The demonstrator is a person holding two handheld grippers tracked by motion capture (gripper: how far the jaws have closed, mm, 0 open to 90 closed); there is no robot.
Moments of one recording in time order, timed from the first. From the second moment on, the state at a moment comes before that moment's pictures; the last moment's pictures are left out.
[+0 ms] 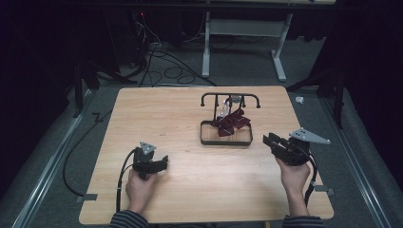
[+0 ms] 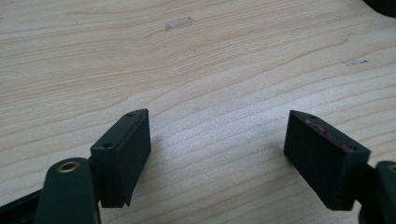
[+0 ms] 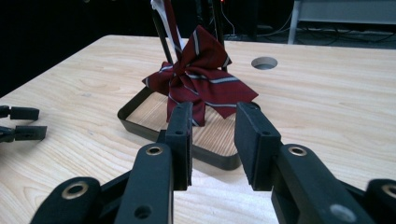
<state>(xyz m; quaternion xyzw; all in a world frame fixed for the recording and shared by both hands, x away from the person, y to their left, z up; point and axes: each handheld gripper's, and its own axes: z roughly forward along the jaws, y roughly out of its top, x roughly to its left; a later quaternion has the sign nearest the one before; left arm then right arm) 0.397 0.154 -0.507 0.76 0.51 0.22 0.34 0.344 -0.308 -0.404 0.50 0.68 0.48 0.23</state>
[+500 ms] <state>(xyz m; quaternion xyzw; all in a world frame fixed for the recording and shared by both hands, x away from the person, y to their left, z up) 0.397 0.154 -0.507 0.76 0.51 0.22 0.34 0.342 -0.302 -0.419 0.50 0.69 0.48 0.22</state>
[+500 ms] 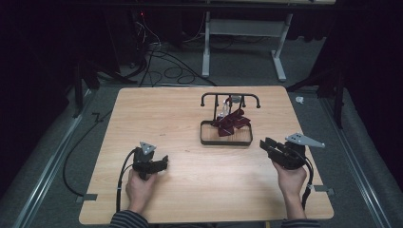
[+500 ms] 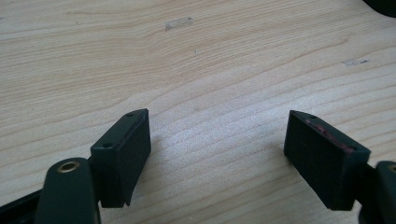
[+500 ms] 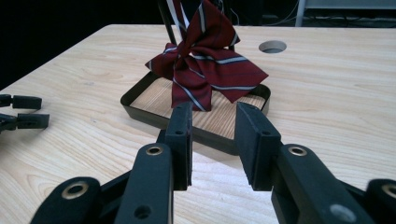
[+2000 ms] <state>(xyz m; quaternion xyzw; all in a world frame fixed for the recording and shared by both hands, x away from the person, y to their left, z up) 0.397 0.154 -0.507 0.76 0.51 0.22 0.34 0.342 -0.287 -0.472 0.52 0.71 0.43 0.18</state>
